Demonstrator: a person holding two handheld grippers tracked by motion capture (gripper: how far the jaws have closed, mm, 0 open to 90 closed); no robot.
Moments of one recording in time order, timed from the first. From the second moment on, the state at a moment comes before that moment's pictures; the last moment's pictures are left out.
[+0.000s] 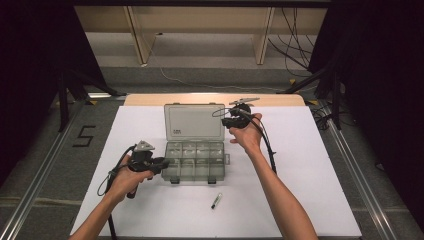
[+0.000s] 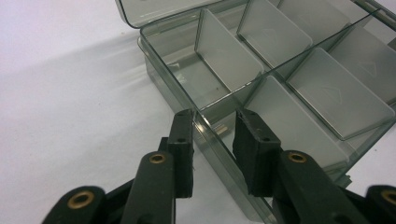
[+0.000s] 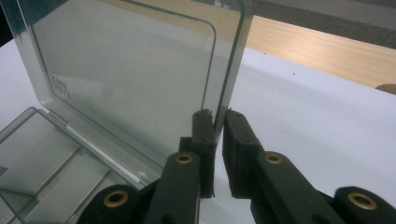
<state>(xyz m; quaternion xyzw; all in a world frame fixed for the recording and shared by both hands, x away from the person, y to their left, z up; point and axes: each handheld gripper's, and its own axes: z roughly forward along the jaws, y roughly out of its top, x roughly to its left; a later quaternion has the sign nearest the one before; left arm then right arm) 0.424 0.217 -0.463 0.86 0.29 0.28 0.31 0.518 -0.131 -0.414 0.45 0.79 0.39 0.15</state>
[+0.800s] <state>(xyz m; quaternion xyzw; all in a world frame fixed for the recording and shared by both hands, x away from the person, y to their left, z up) 0.424 0.218 -0.461 0.86 0.29 0.30 0.31 0.526 -0.124 -0.414 0.47 0.79 0.36 0.15</state>
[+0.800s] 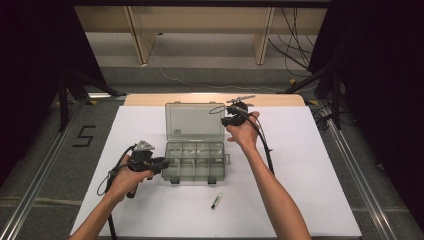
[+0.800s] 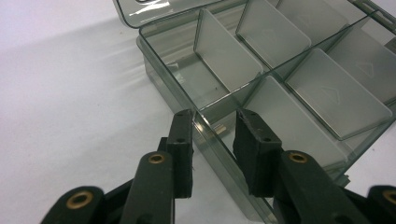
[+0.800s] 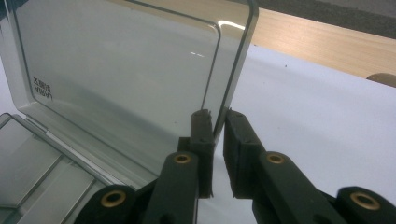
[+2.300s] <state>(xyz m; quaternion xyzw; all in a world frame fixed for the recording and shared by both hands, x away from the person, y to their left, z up) 0.425 0.222 -0.453 0.85 0.29 0.30 0.33 0.476 -0.117 -0.385 0.31 0.83 0.45 0.14</state>
